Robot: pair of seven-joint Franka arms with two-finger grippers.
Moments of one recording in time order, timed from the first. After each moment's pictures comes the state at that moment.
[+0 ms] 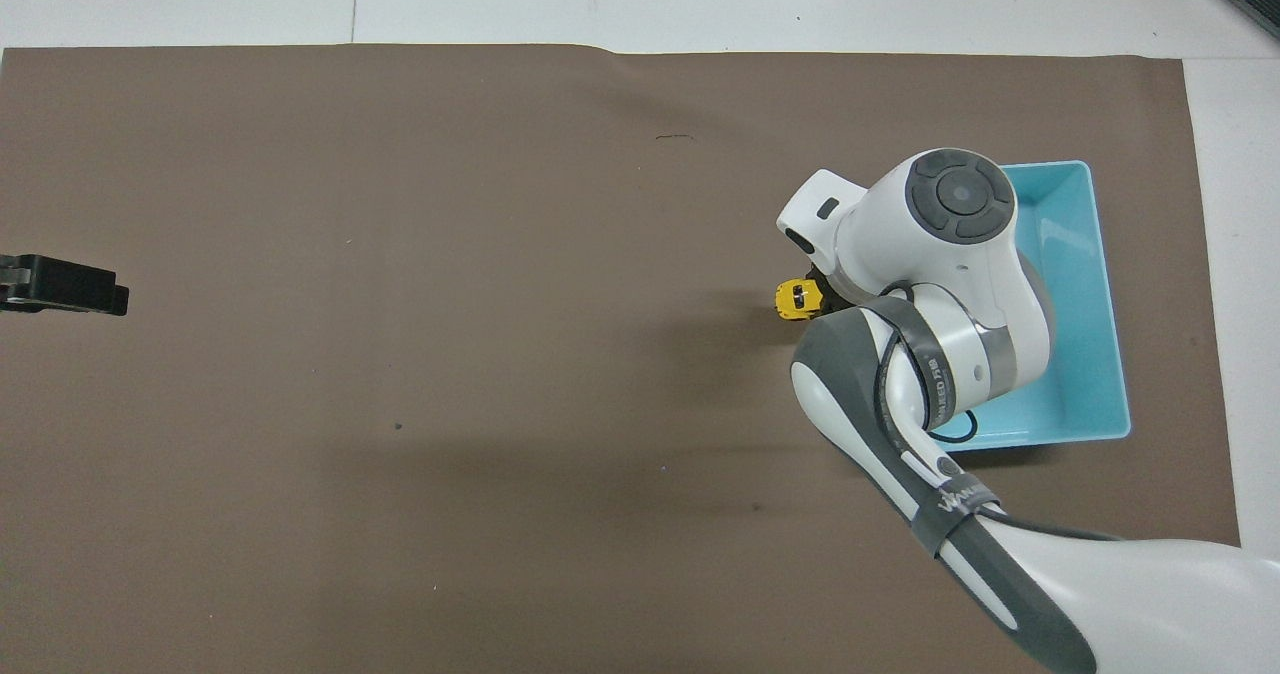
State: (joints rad) left arm -0.06 -0.08 0.02 -1.62 -0.02 1.58 0.06; right arm 0.11 0.29 0.21 -1.82 -0.08 2.08 -1.28
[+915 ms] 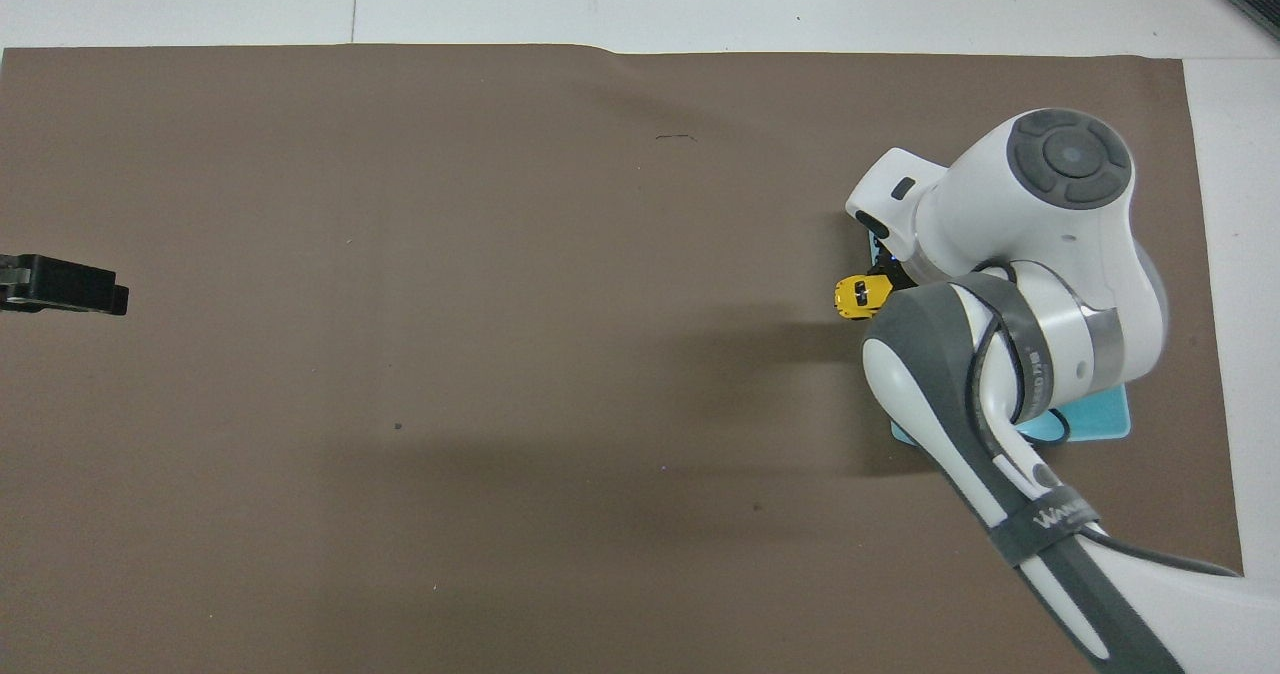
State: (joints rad) left arm -0.06 -0.08 0.02 -1.62 -0.02 1.58 0.06; right arm 0.03 0.21 0.20 -1.79 -0.08 1.93 -1.38
